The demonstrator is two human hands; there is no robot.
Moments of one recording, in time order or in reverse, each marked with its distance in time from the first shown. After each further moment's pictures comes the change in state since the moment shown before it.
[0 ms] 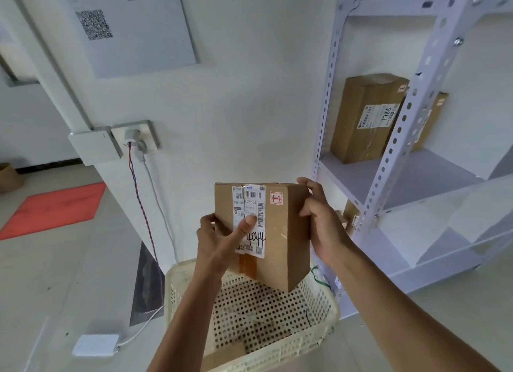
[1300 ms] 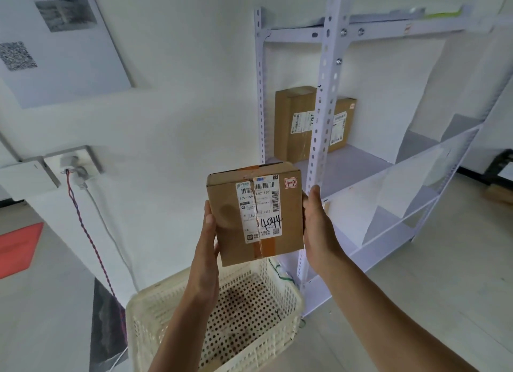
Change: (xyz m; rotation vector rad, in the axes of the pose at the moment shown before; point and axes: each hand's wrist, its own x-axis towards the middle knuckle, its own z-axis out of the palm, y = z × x) left_hand -0.056 0.011 0.046 -0.208 -0.397 0.268; right_hand -0.070 -0.019 -0.048 -0.053 0.378 0.019
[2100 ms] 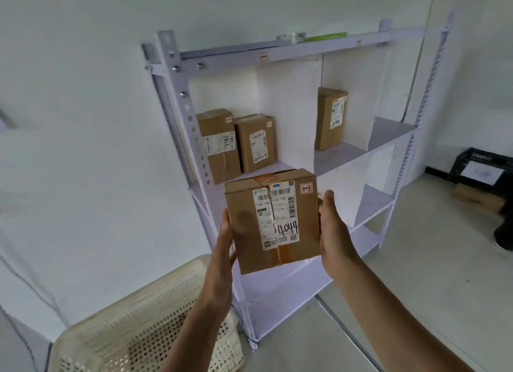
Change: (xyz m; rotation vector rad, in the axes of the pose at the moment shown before) left_hand -0.011 -0.012 0.311 0.089 -0.154 0.053; right_hand 0.013 -0.083 -0.303 0.018 0.129 0.019
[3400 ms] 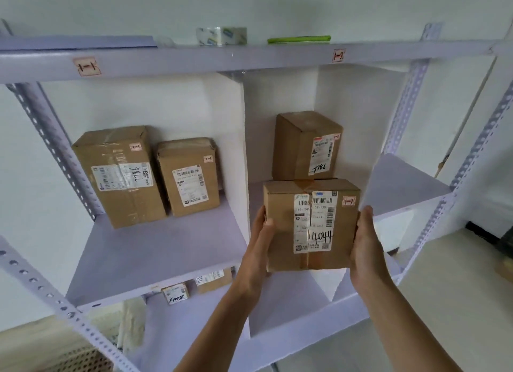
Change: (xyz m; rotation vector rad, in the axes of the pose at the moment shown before) left_hand 0.344 -0.077 0.304 -0.168 0.068 -0.170; right_hand 0.394 -0.104 -0.237 0.062 0.012 -0.044
